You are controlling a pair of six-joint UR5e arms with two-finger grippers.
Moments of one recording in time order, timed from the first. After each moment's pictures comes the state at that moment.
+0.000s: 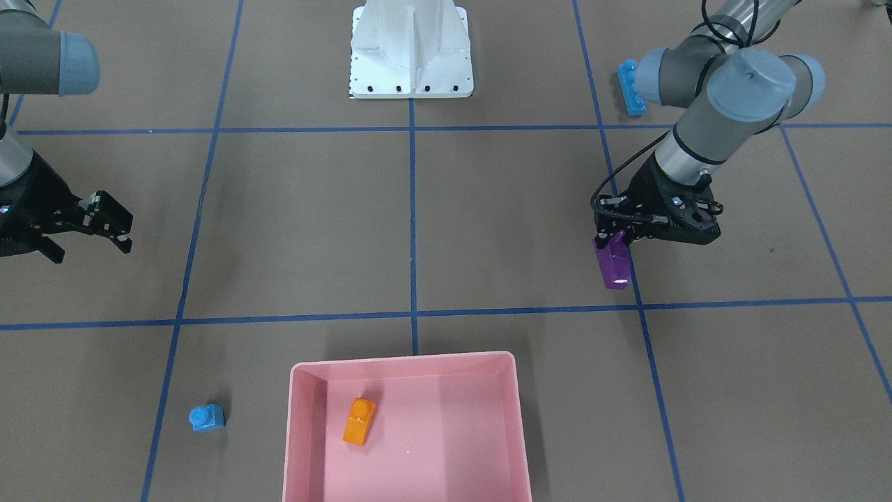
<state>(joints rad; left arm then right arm) -0.86 -2.05 -1.63 -1.97 -2.10 -1.07 1.04 -1.36 1.84 -1.41 2.14 0.68</state>
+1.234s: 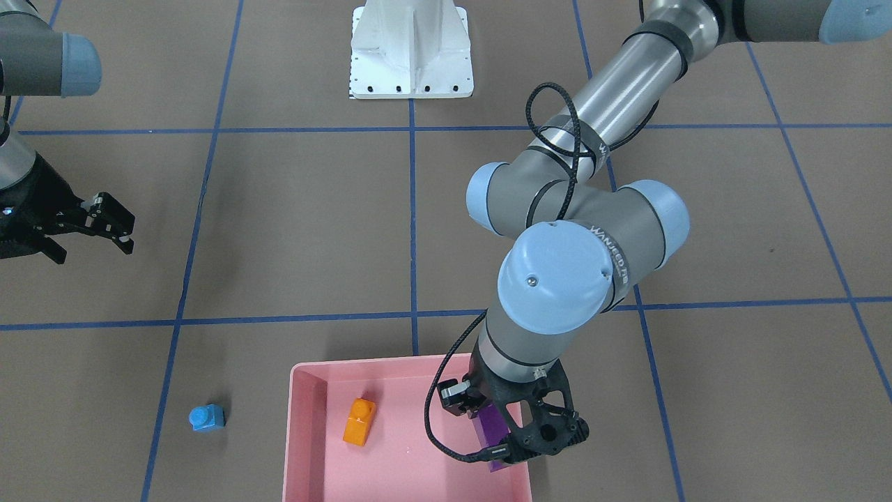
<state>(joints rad) -0.92 -2.82 -0.73 -1.93 -2.06 -1.20 1.03 -1.36 1.84 -1.41 2.14 0.68</state>
